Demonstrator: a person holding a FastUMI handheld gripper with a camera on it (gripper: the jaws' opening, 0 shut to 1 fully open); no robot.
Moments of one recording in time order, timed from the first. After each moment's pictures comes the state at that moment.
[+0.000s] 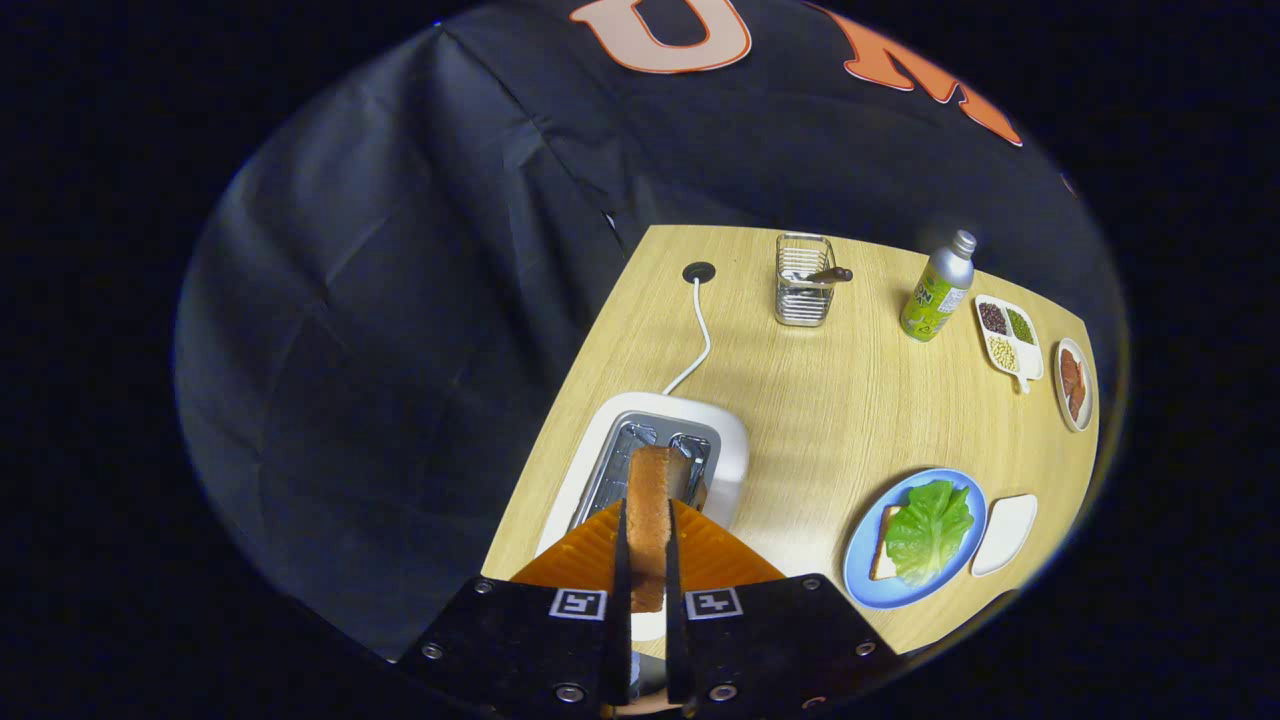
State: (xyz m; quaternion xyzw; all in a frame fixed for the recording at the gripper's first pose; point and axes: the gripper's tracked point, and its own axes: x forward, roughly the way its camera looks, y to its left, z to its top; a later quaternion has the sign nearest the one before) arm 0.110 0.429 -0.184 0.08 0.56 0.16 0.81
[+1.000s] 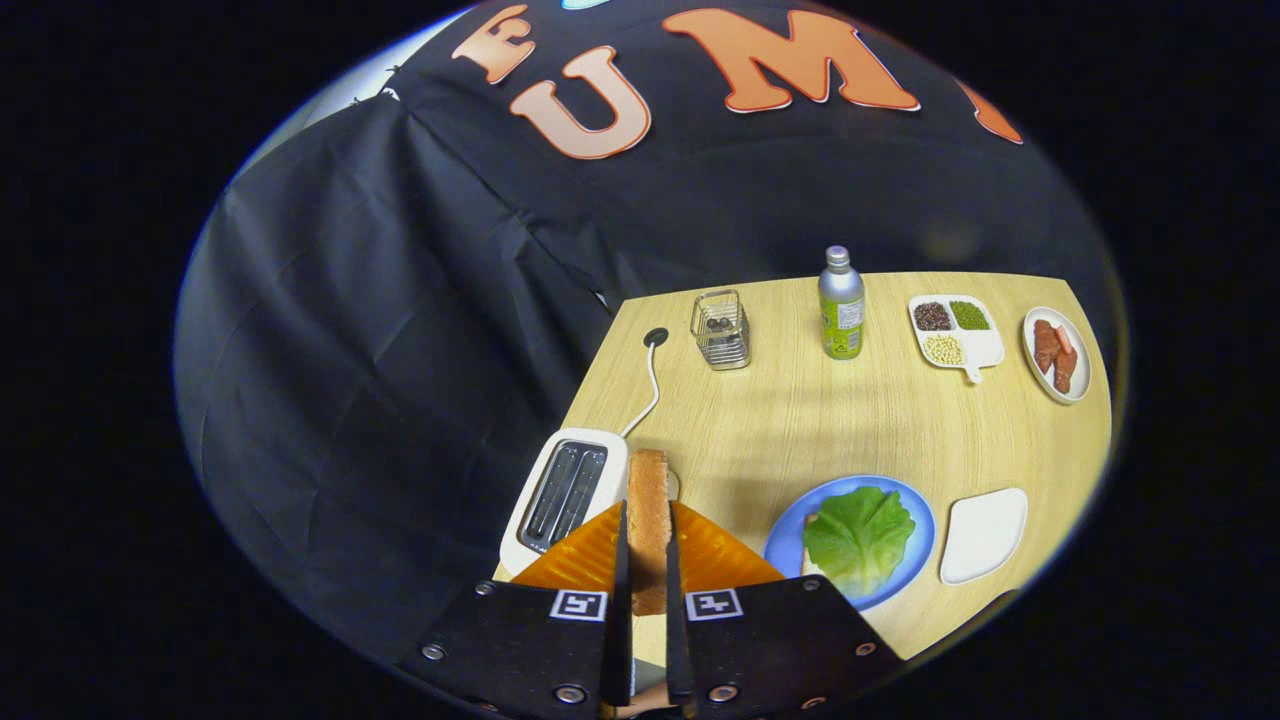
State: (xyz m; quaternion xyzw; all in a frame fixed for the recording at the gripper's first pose) arm 0.094 0.280 -0.152 0.18 0.48 0.16 0.84
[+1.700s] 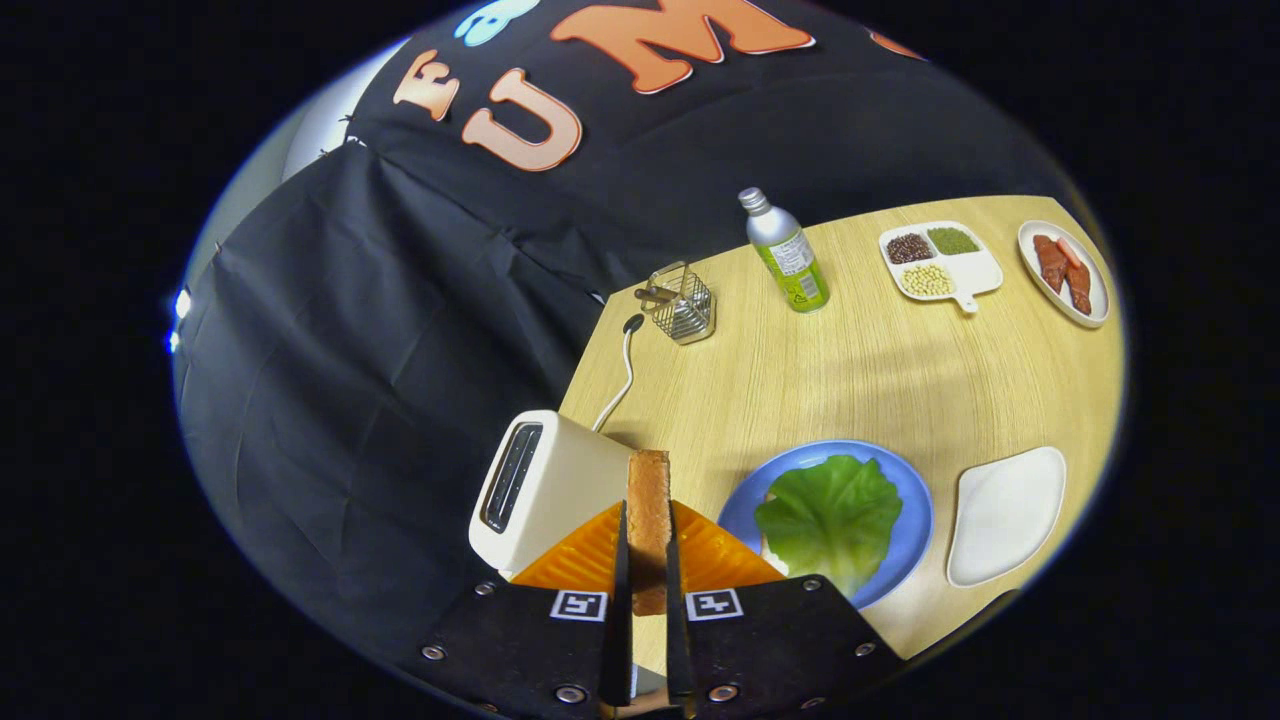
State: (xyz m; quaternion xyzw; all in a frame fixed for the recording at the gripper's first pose) arm 0.073 0.209 -0.223 0.27 0.47 0.19 0.82
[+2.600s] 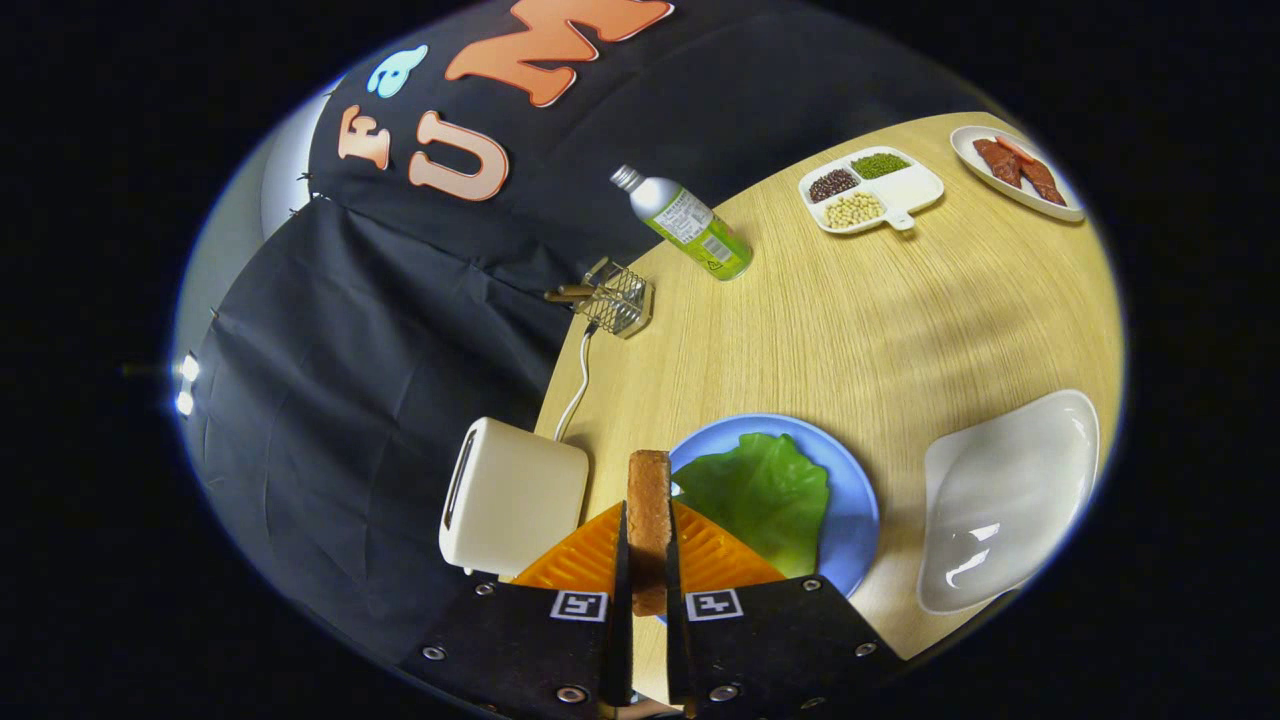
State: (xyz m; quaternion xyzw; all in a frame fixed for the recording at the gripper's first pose) arm 0.063 0.151 -0.315 0.35 0.48 0.18 0.79
